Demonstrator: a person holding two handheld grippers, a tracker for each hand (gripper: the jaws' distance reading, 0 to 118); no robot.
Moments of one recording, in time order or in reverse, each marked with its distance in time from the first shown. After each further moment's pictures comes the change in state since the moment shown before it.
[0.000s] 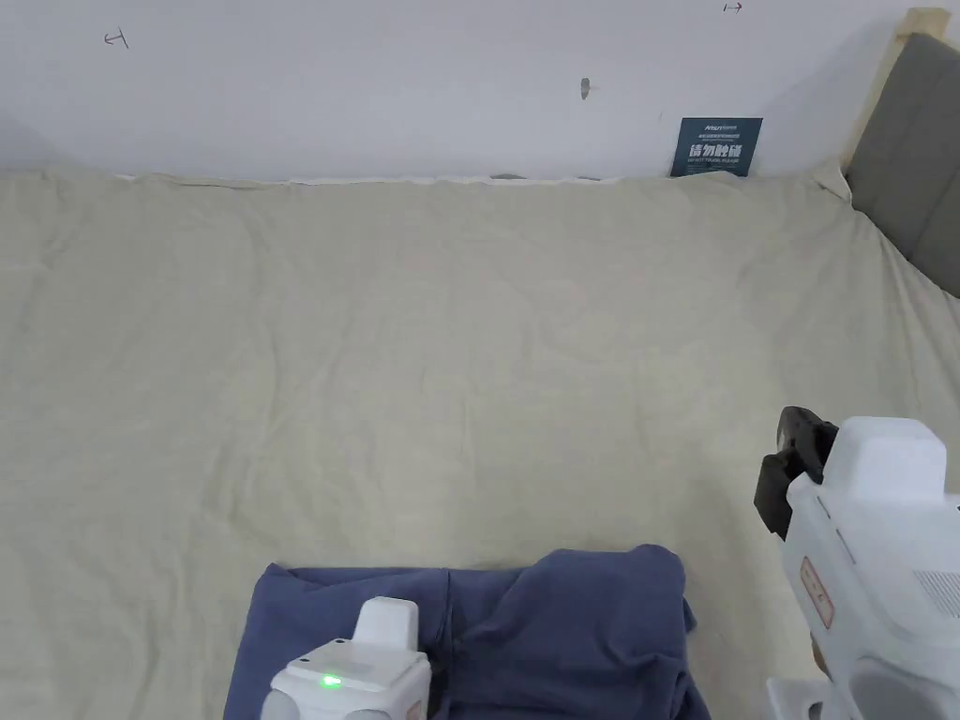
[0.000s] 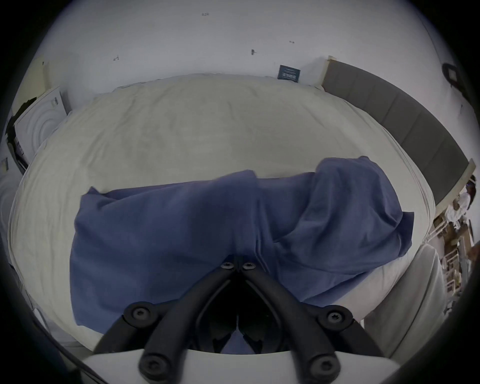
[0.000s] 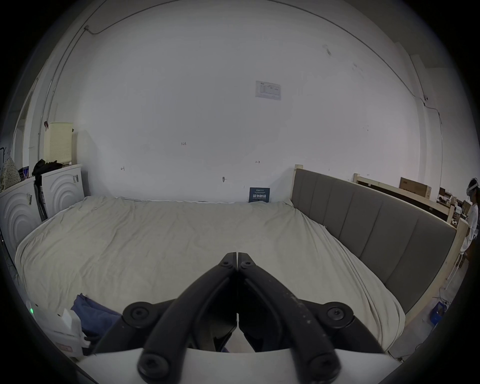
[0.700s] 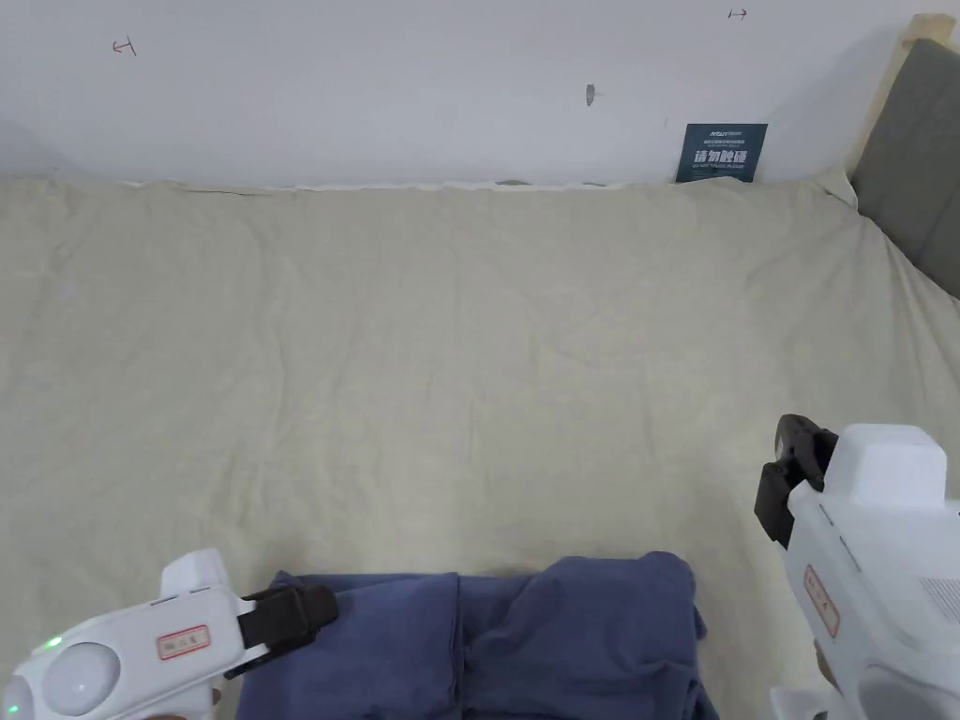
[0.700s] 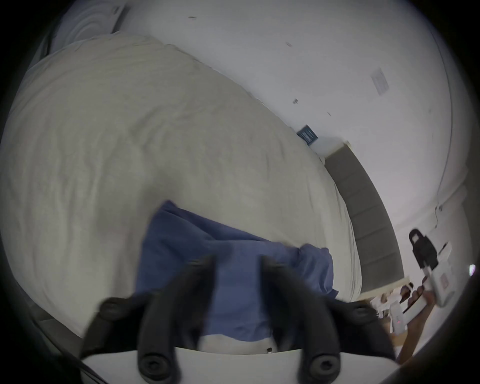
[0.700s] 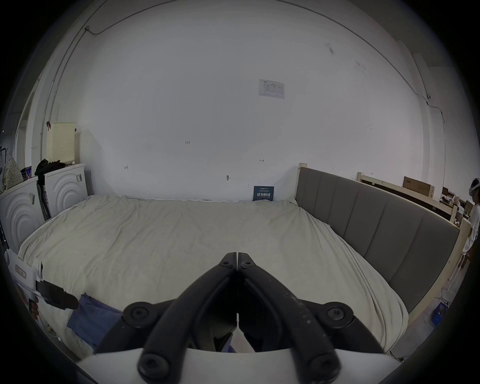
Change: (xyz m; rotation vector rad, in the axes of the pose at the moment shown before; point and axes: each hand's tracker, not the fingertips) left arm -0.097 0.020 0.046 0.079 -0.274 0.545; right arm -0.009 0.000 -0.002 -0.009 0.023 0.001
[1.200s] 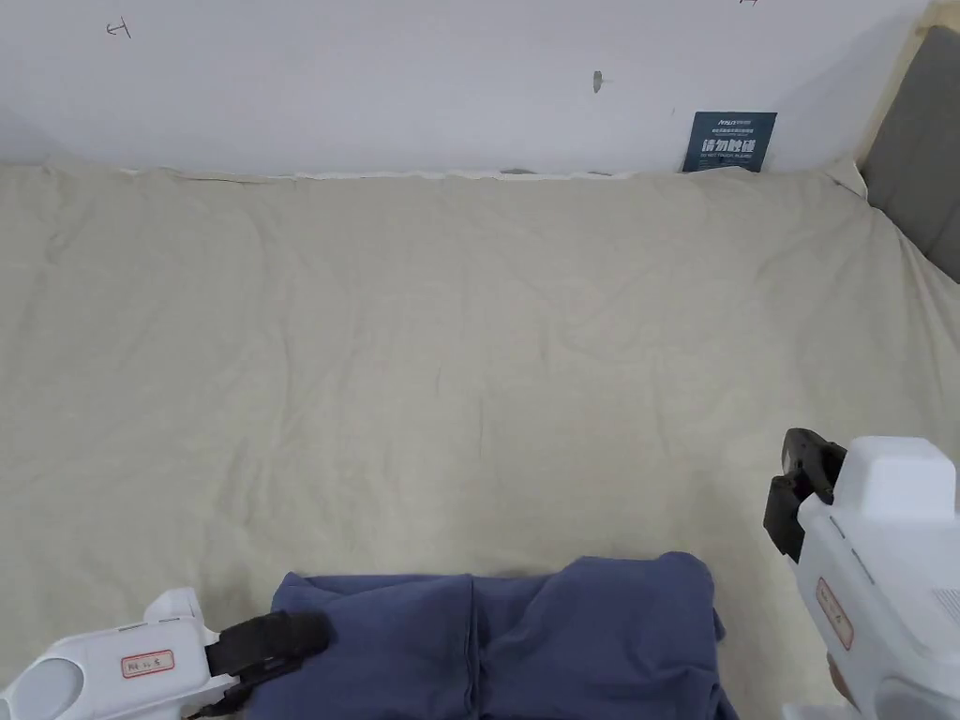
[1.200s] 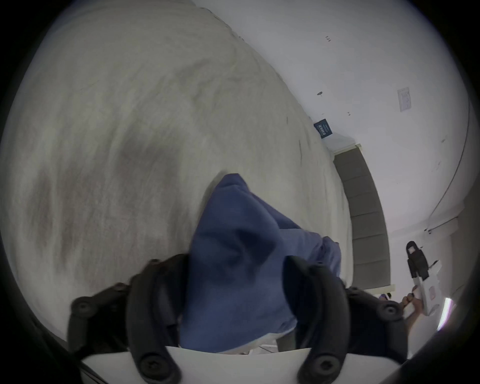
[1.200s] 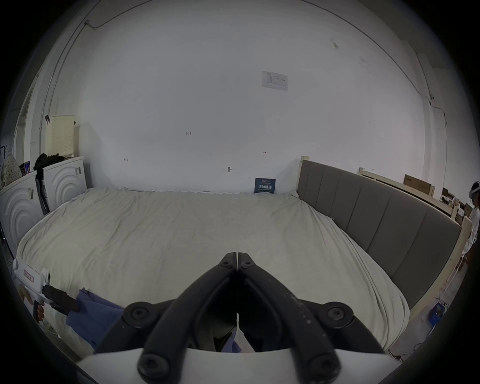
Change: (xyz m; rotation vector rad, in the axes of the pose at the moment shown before) left arm -0.112 0.045 0.017 -0.159 -0.052 0.129; right arm -0.013 -0.007 -0.010 -0.047 -0.002 0.012
